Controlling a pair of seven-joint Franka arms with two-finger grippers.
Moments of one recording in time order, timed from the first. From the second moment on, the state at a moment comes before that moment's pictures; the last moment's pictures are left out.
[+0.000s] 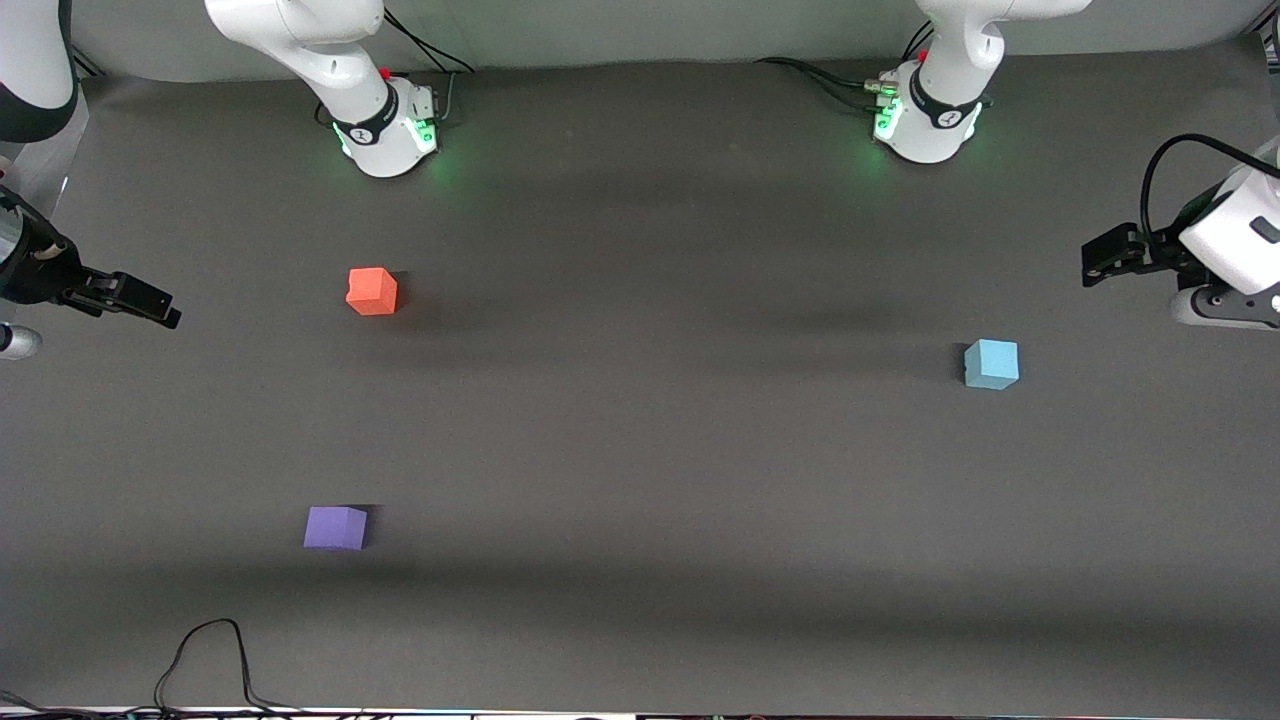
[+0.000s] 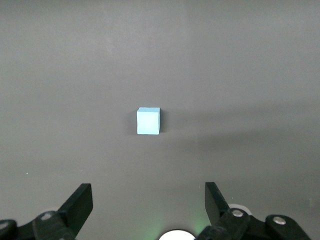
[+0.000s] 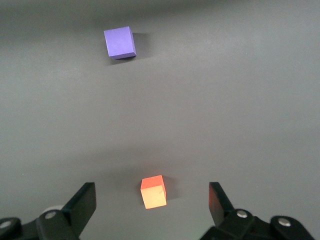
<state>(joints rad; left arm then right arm) -0.05 0.02 0.01 -1.60 0.04 1.50 0.06 0.00 -0.02 -0.08 -1.72 -0.02 1.67 0.13</state>
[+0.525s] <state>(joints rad) -0.05 -0.19 0.02 -1.88 0.04 1.57 0.06 0.02 -0.02 -0.07 -1.72 -0.02 1.67 0.13</state>
